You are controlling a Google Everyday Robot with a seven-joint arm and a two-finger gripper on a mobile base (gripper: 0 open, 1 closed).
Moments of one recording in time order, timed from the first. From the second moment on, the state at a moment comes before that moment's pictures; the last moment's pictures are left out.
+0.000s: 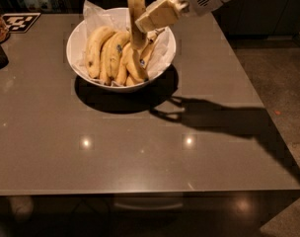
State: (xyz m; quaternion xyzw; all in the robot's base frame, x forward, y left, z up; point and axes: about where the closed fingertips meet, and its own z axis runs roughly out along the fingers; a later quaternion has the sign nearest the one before) arm 0.598 -0.007 1.030 -0.54 0.69 0.28 0.40
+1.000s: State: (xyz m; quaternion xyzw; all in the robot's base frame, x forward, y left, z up) arm 0.562 -0.021 1.039 -0.50 0.68 0.29 0.45
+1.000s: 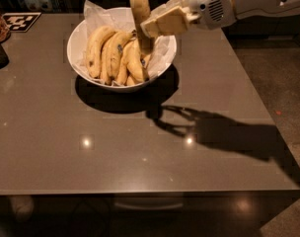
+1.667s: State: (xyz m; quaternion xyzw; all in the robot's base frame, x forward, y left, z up) arm 0.523 -0.010 1.067 -0.49 0.65 0.29 0.50
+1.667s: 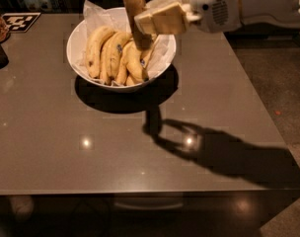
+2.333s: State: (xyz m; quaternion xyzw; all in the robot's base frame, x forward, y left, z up) arm 0.479 -0.037 1.077 -0.44 0.65 0.25 0.56
